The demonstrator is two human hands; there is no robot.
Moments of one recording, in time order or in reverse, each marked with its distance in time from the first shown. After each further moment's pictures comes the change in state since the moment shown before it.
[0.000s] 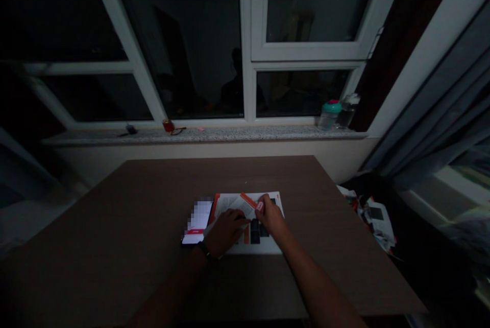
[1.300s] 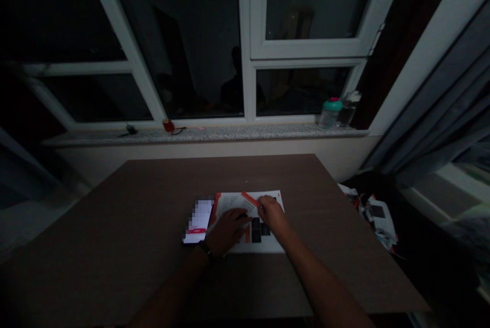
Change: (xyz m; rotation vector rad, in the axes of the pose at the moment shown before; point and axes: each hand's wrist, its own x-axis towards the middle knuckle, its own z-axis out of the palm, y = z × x) left_hand -0.003 -0.011 0.015 -0.051 0.043 0.034; right_hand 0.007 0.004 0.000 -0.230 0.014 -0.248
